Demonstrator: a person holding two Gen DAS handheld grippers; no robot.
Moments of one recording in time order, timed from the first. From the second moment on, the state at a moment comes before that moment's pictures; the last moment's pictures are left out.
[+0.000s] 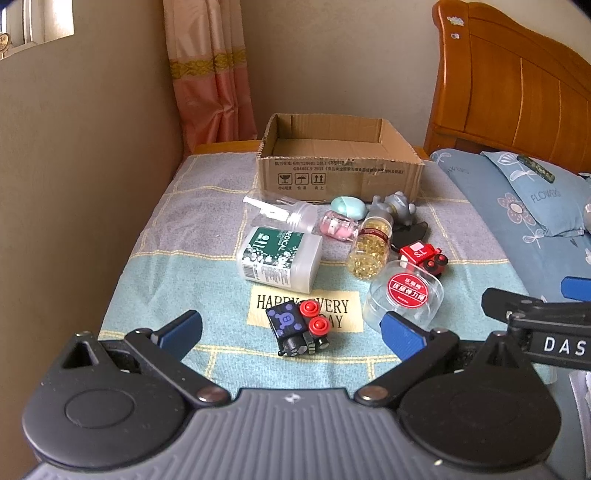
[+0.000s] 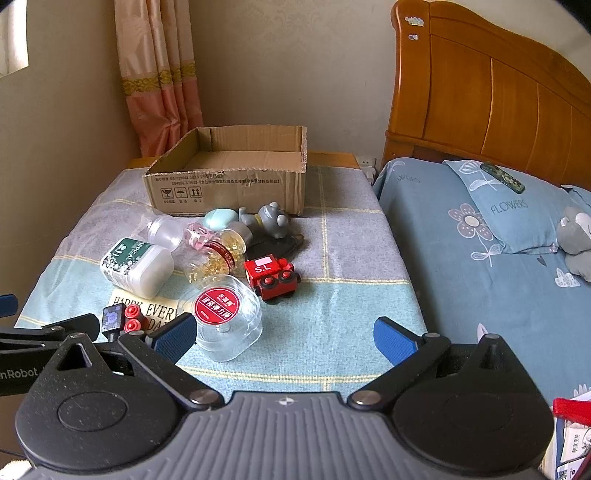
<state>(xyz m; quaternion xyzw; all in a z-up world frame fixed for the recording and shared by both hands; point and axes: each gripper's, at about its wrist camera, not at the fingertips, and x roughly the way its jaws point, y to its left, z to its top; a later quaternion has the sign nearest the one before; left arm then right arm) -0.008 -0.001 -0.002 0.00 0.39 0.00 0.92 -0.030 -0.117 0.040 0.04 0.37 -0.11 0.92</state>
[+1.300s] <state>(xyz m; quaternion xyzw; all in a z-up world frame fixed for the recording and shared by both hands) 0.002 0.011 -0.002 -0.01 0.39 -0.02 0.92 -0.025 -0.115 0.041 0.04 0.36 -0.09 0.93</state>
